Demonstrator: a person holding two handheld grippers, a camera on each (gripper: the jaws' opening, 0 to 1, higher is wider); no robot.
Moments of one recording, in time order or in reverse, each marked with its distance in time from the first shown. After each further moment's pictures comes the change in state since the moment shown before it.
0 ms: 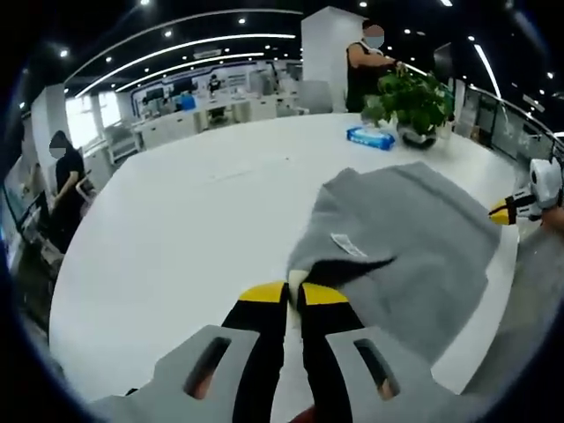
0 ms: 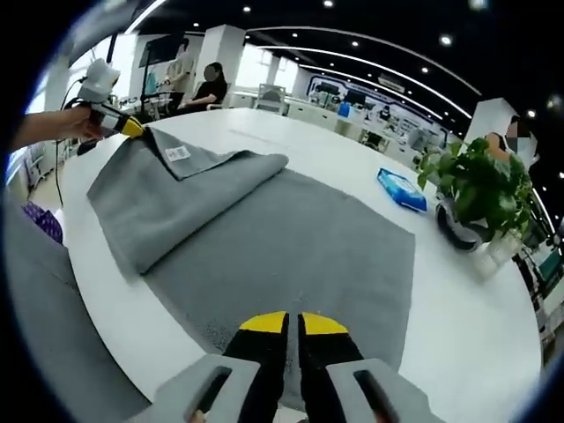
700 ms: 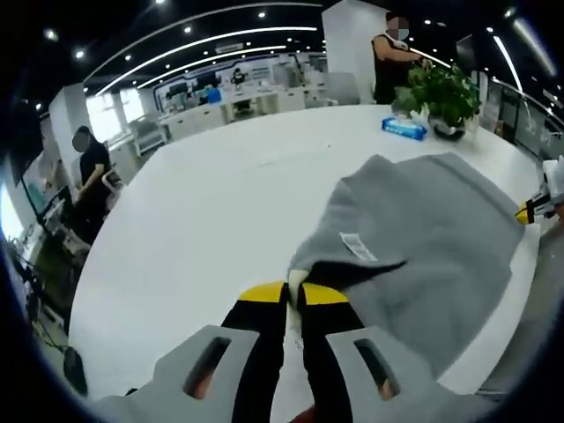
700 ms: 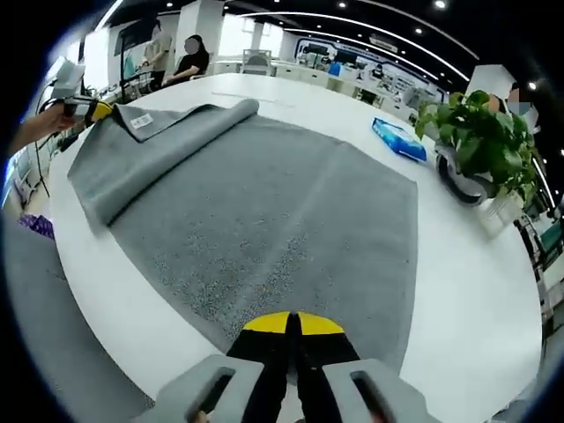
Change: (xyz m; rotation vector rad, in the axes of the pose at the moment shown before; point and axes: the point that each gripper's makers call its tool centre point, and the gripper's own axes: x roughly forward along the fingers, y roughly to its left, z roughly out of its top) left arm -0.022 0.045 -0.022 -0.025 0.038 0.137; right arm 0.012 -0.010 -0.049 0.085 0.202 -0.008
